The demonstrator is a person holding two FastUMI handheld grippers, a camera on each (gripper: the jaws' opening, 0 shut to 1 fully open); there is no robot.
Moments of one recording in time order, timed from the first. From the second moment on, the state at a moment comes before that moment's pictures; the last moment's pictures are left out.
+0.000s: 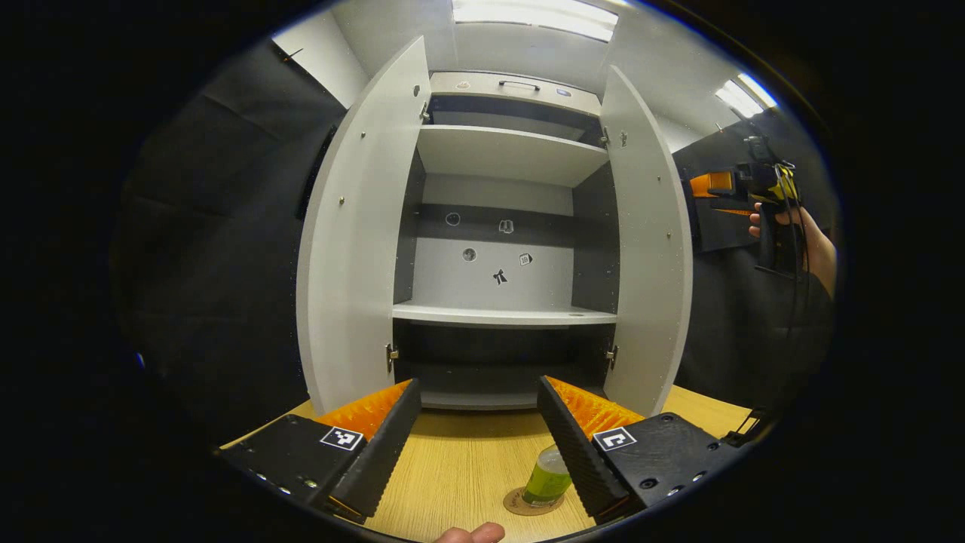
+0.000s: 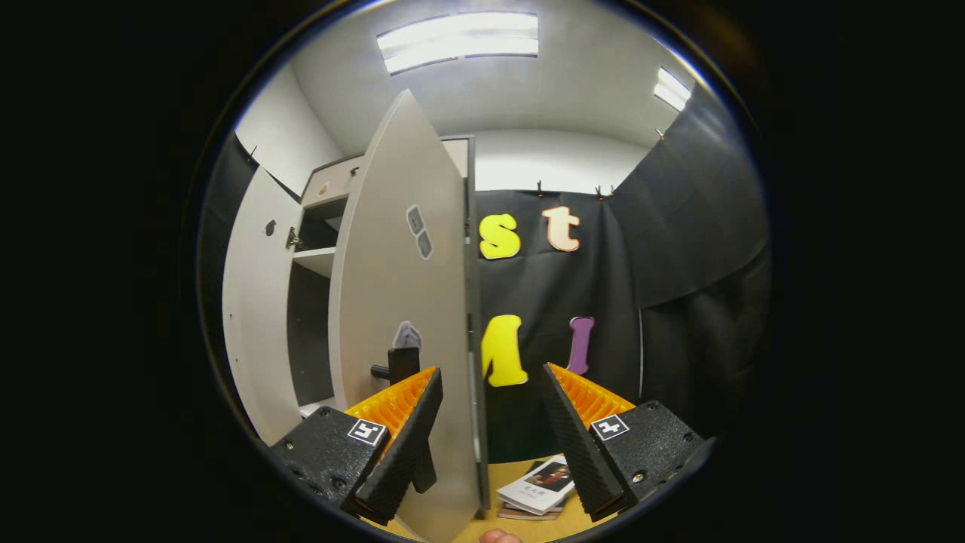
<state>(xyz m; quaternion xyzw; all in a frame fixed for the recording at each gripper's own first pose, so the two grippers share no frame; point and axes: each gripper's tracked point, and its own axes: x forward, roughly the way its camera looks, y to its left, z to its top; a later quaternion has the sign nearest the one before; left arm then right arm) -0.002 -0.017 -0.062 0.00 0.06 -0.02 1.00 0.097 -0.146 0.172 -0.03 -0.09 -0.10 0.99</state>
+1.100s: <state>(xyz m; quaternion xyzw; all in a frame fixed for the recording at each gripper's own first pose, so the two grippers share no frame) -0.009 0.020 -0.042 -0.01 0.06 0.02 1.00 0.096 -0.070 0.088 -0.01 -0.08 -0.05 1.00</state>
